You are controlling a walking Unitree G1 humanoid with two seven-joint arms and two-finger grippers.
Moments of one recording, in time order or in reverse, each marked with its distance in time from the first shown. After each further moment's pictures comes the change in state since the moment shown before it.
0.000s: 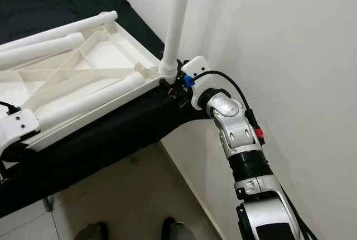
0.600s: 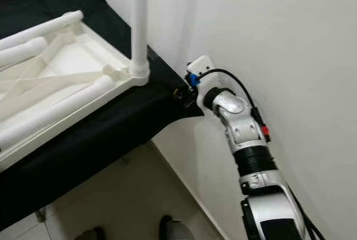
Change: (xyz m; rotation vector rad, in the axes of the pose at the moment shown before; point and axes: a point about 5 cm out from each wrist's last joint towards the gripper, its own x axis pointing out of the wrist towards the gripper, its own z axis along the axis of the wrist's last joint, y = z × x) left arm -0.036 -0.012 -0.067 -0.114 0.159 0.055; right arm -0.006 -0.021 -0.017 0.042 0.088 0.001
